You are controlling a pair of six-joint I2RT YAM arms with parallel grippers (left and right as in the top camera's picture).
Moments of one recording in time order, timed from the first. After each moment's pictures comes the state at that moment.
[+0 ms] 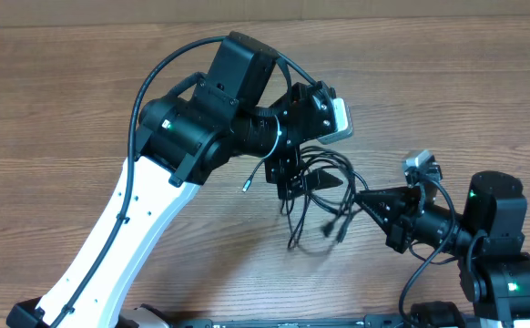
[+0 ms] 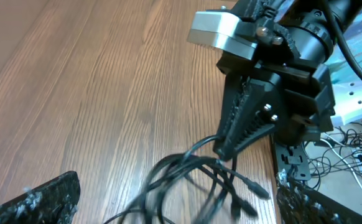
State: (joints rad) left arm -0.60 1.57 1.87 -1.14 0.70 0.58; right arm 0.05 0.71 0.82 -0.77 -0.82 0.02
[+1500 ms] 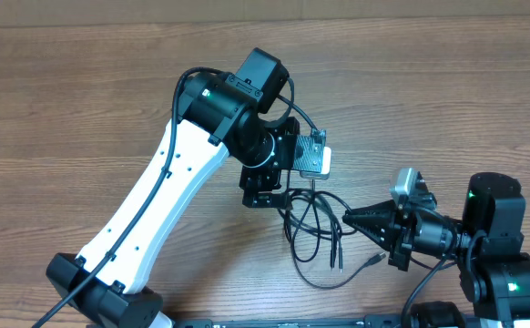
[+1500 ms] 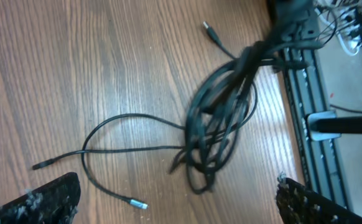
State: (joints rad) left arm -0.58 1.73 1.87 -1.51 0.49 1.08; right arm 0.05 0.71 0.82 -0.79 -1.12 -0.33
